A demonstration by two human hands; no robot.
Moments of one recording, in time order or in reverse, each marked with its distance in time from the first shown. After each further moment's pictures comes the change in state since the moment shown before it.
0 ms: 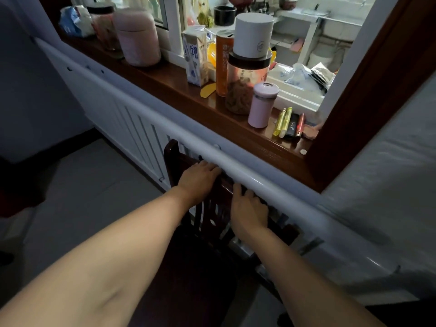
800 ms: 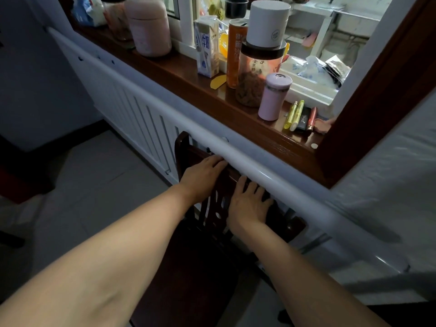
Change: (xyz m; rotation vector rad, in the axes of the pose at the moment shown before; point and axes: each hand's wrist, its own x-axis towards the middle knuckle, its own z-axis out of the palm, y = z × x) left_hand -0.022 0.004 -0.005 -0.073 -0.011 -0.051; right_hand 0.003 -0.016 0.011 -0.038 -0.070 0.085
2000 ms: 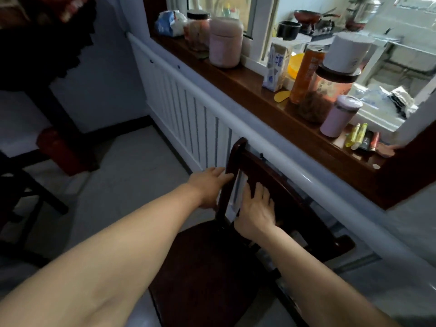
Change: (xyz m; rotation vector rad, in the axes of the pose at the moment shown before) left_hand -0.098 -0.052 -0.032 0.086 -0.314 -0.258; right_hand -0.044 -0.070 0.002 0.048 0.046 -0.286
